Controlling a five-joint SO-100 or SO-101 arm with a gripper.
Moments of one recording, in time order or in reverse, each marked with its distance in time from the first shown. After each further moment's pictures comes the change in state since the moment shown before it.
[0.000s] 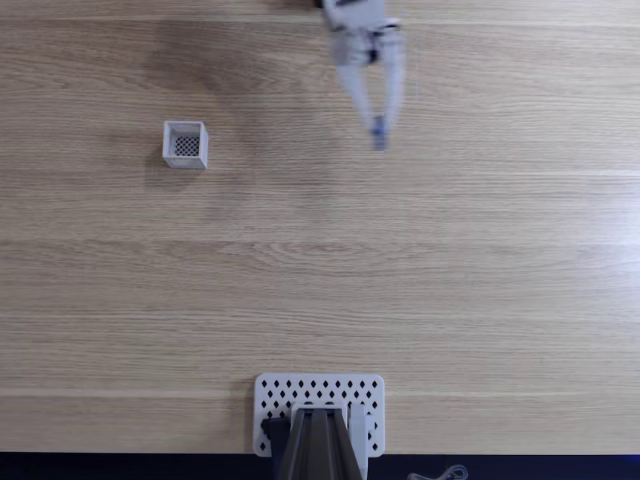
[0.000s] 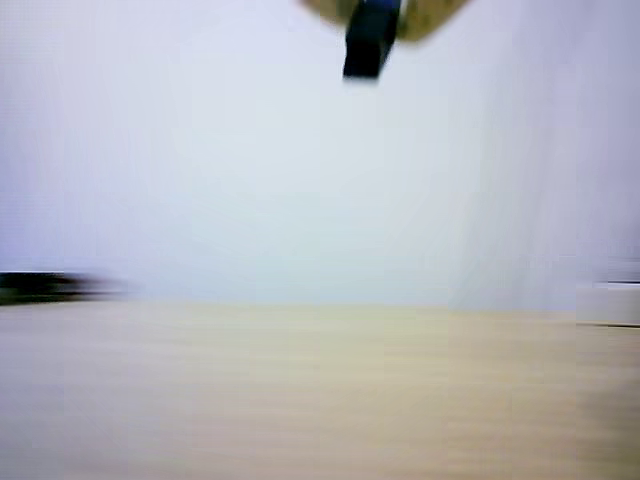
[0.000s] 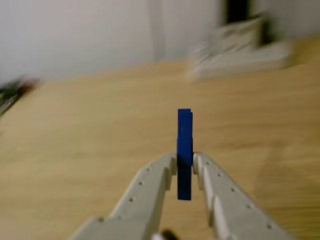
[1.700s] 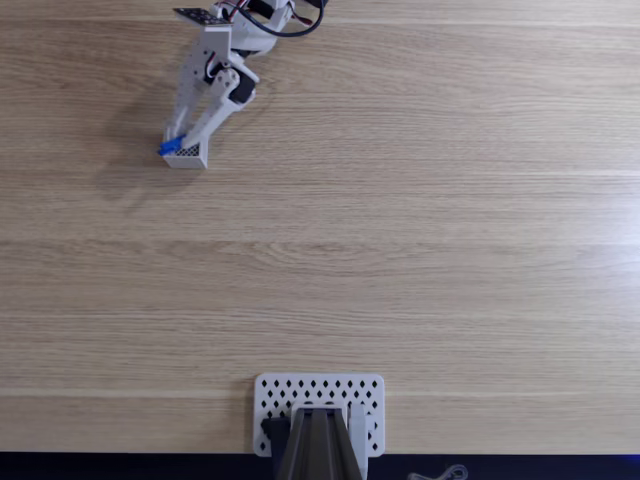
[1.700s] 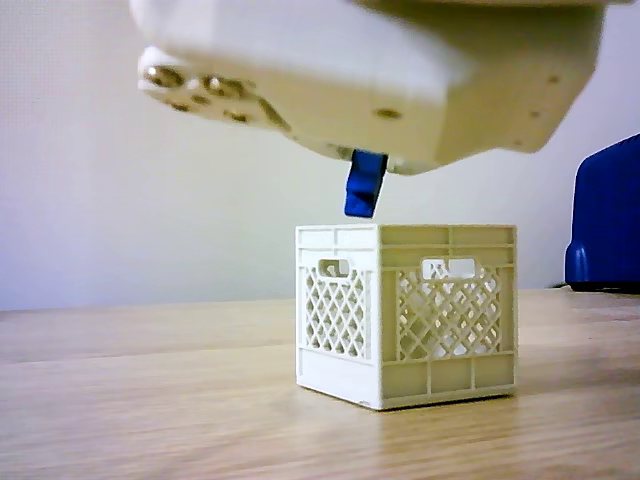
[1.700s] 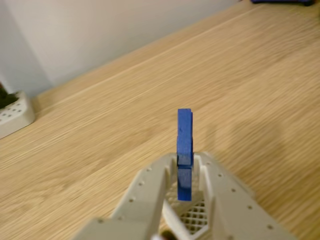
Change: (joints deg) arm 37.2 -50.5 -22.4 -27.1 -0.4
